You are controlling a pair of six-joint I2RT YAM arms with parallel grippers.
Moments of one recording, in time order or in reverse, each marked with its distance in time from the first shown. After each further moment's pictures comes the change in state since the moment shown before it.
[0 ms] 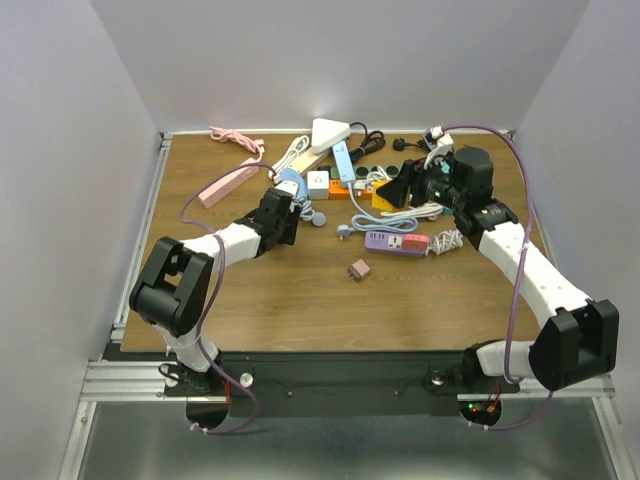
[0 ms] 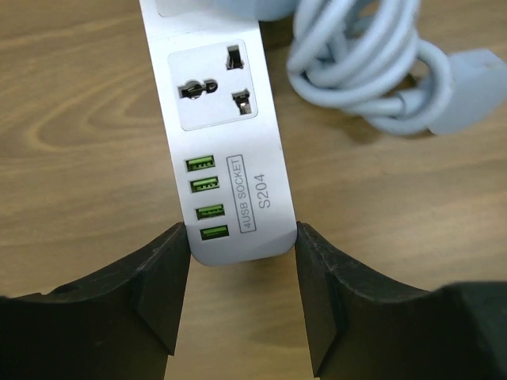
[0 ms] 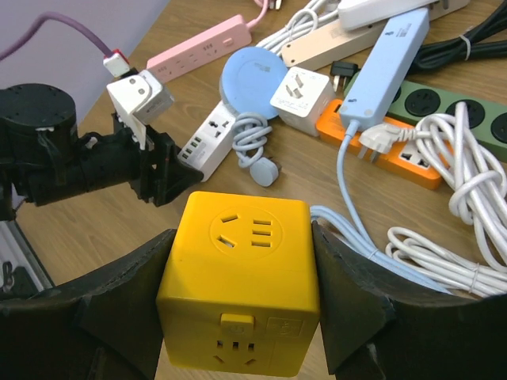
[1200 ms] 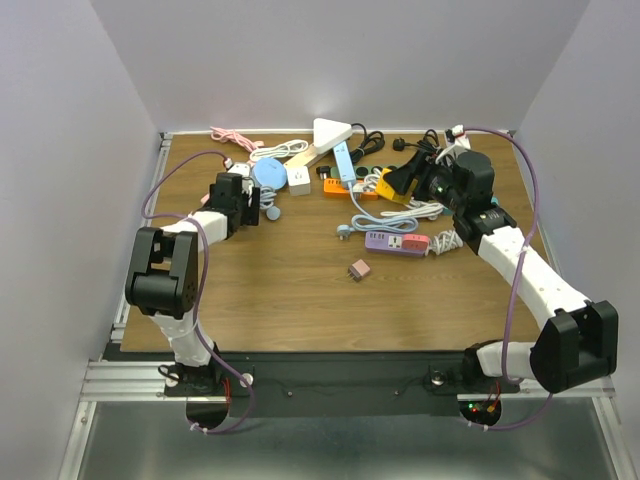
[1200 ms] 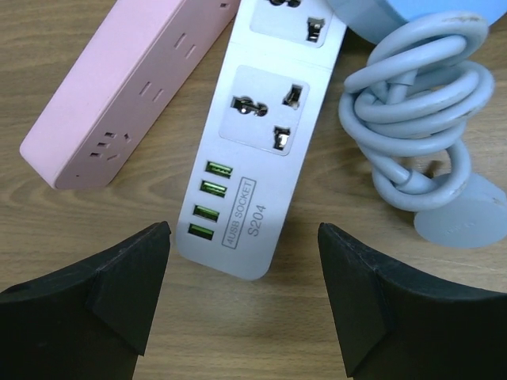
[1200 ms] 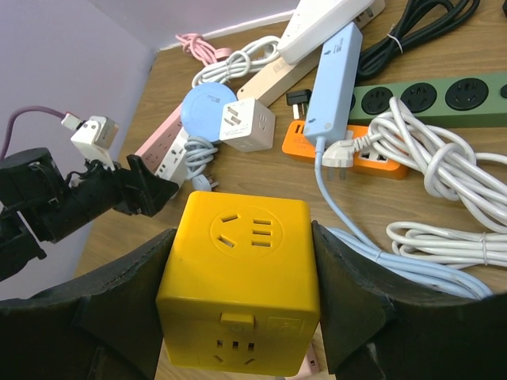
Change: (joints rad) left arm 0.311 0.053 0.035 0.088 0.058 0.118; right arm 0.001 -0.013 -0.052 0.096 0.215 0.277
